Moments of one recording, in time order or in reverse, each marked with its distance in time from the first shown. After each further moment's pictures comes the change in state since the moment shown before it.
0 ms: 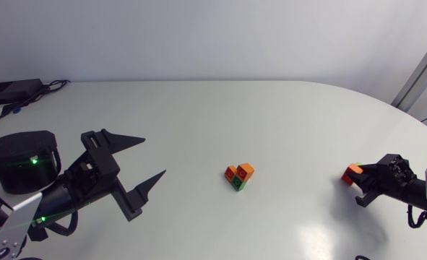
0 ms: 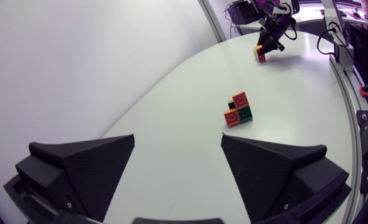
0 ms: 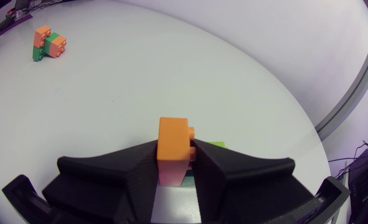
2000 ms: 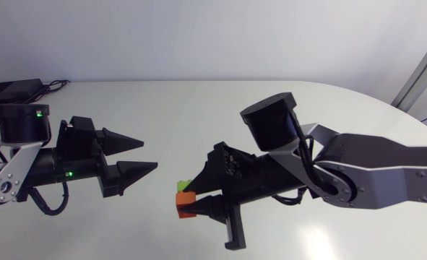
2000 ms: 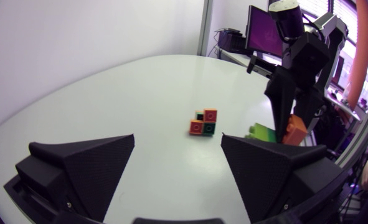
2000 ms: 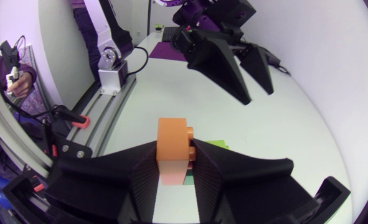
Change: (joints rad) left arm 0.330 0.206 0.203 -0.277 0.585 -0.230; right arm 1.429 -0.305 0.274 -0.398 0.084 0.424
